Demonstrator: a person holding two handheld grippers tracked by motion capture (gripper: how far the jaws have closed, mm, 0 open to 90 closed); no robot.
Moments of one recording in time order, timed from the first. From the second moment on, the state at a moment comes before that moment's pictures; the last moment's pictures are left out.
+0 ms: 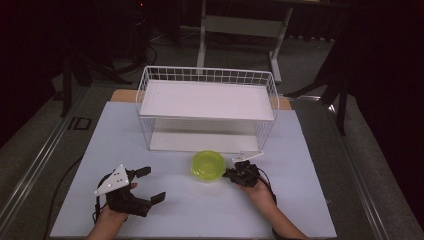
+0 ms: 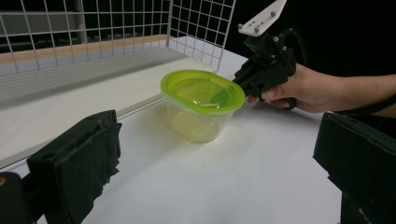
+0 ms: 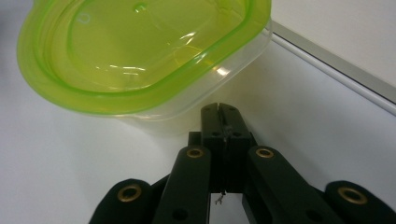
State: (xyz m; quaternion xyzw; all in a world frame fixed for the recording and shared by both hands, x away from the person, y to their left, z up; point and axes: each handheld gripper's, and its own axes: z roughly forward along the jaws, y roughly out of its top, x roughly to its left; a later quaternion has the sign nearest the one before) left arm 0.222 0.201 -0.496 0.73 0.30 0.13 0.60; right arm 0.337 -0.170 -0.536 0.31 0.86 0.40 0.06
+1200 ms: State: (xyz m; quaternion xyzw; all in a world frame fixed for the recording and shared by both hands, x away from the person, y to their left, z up) left arm 0.223 0.198 -0.497 0.74 0.30 0.12 0.59; right arm 0.320 -0.170 -0.517 0.29 0.85 0.44 0.06
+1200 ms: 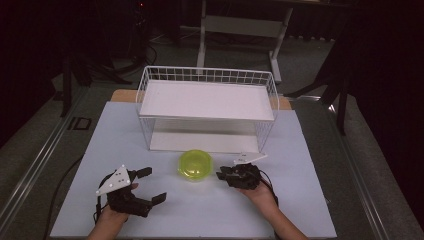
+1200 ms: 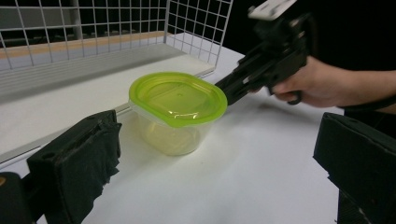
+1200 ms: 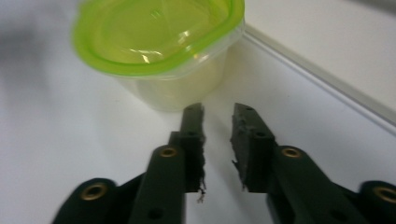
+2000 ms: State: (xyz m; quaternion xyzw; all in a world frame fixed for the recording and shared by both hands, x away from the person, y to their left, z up) left arm 0.248 0.188 -0.464 0.74 0.31 0.10 0.59; right arm 0.278 -0.172 -0.455 0.25 0.80 0.53 0.12
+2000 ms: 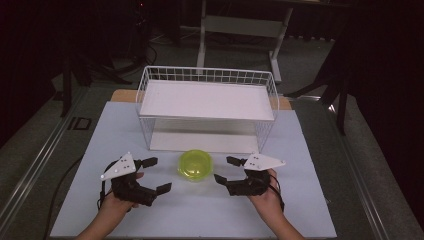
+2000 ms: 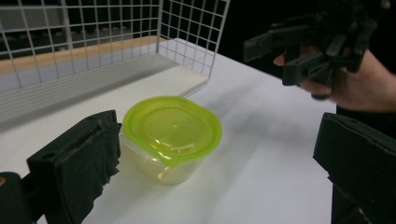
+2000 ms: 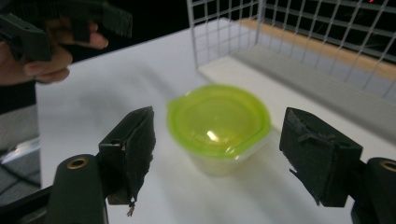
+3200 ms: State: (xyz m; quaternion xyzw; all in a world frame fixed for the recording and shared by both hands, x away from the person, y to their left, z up) left arm 0.324 0.159 -0.499 0.75 0.44 0.03 0.49; right arm 0.339 -0.140 -0.492 0.38 0.79 0.48 0.09
